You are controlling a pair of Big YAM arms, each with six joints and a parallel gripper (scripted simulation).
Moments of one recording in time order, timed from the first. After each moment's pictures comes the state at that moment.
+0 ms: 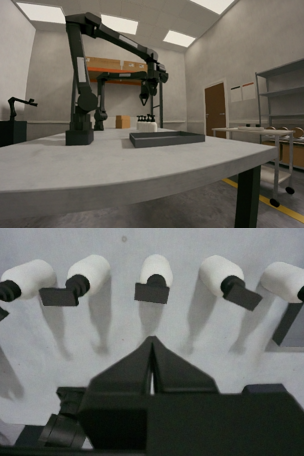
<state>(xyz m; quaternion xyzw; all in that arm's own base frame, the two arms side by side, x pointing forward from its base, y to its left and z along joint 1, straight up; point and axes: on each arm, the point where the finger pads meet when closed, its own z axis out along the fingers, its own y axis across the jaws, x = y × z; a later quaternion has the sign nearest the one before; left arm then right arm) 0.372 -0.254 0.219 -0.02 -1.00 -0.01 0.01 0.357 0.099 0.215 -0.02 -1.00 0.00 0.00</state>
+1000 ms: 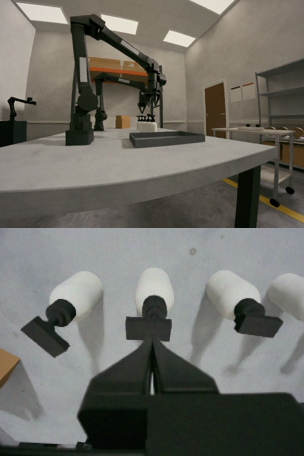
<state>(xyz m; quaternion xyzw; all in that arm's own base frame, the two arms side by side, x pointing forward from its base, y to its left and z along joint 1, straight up) 0.384 -0.148 0.163 -0.01 -1.00 0.00 0.00 0.357 0.098 0.146 0.32 -0.95 0.00 0.01</state>
